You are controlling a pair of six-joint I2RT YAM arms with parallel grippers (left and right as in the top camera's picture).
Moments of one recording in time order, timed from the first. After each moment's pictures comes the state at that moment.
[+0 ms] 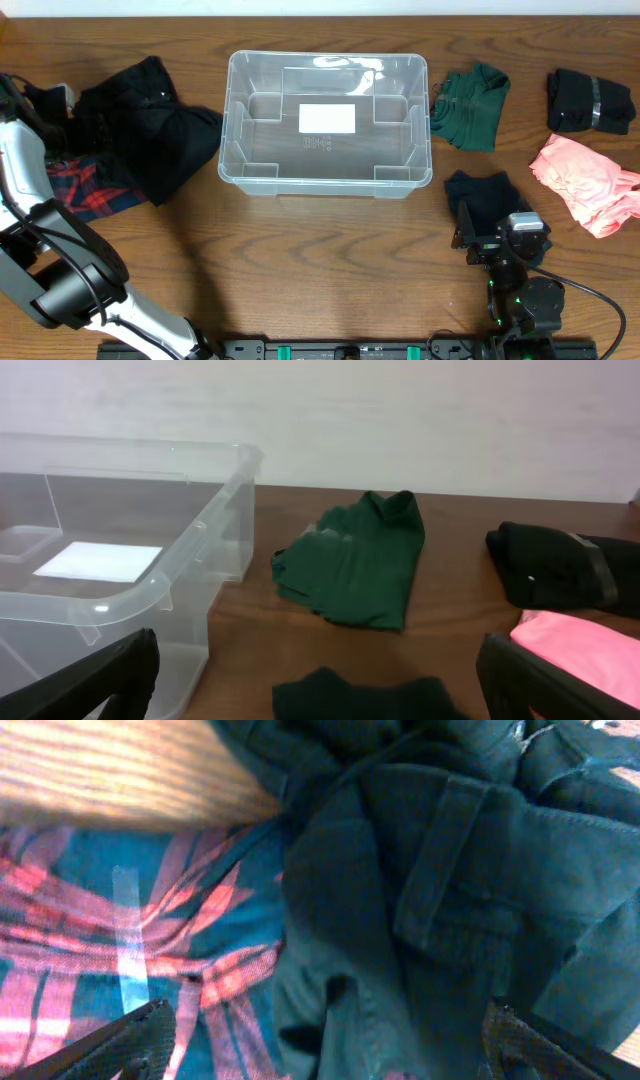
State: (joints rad) left arm 0.60 1.93 1.59 -0.87 0.21 0.30; right arm 0.06 0.03 0.01 -0.07 0.00 0.02
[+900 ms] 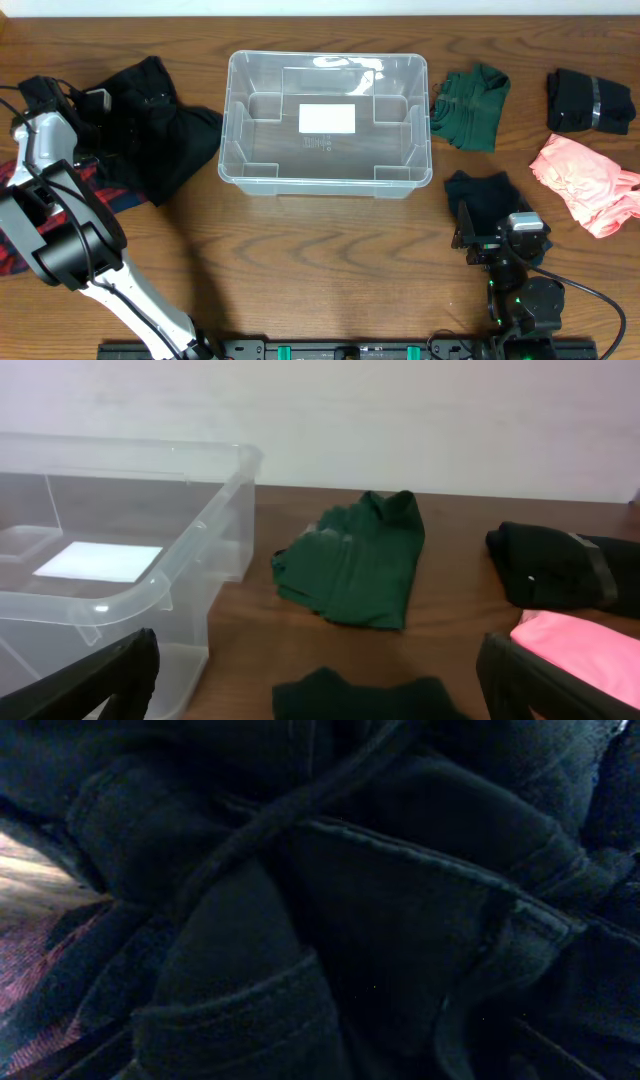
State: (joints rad) left arm 0.53 2.15 1.59 -0.72 0.23 0.33; right arm 0.06 0.03 0.01 -0.07 0.00 0.02
